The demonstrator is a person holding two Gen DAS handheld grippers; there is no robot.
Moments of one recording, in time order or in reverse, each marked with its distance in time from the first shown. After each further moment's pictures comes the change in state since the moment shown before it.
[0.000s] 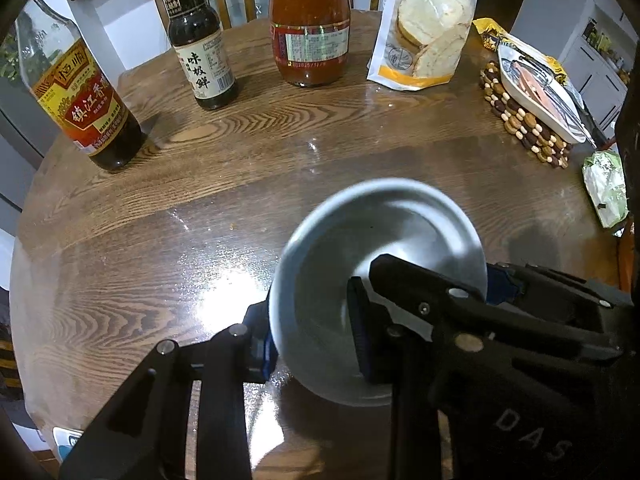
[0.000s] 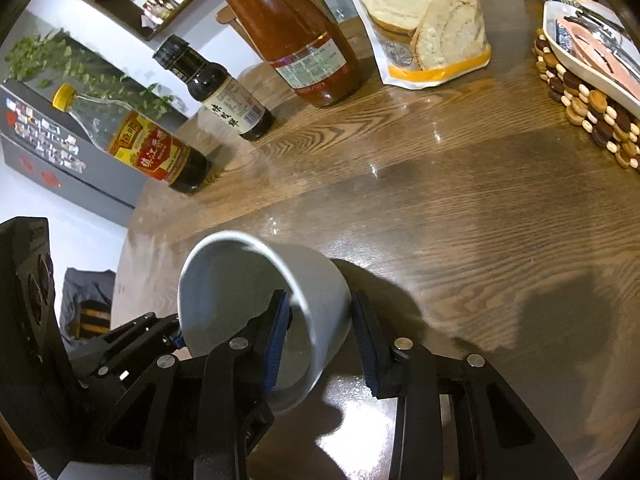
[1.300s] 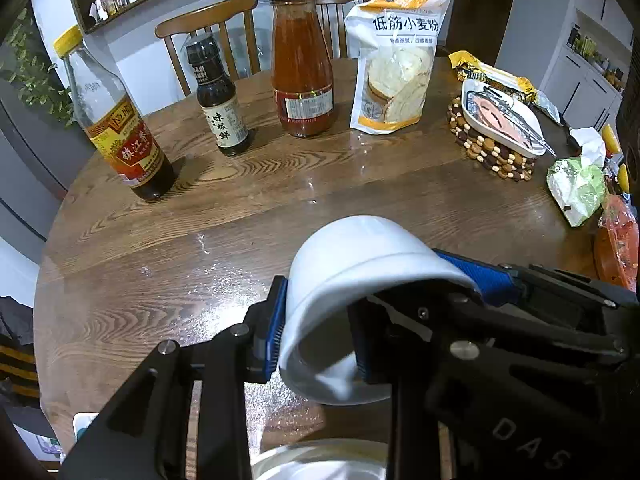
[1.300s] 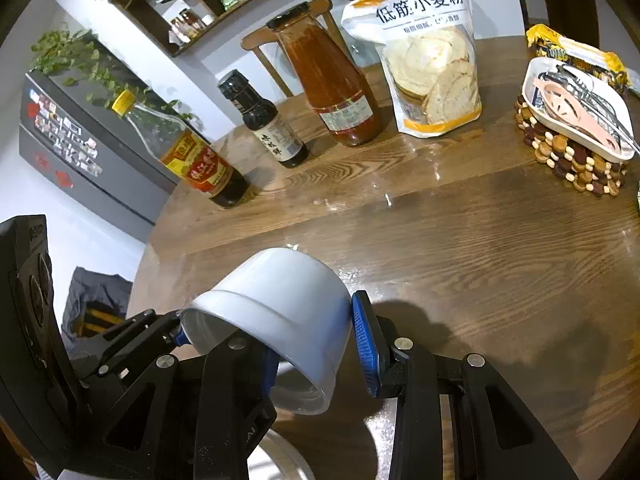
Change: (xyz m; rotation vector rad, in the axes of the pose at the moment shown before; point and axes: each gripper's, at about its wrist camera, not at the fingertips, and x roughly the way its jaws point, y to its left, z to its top) left arm -0.066 -0.010 -0.017 0.034 -0.136 0.026; right arm -0.057 0.034 -0.022 -0.059 -0.115 -0.011
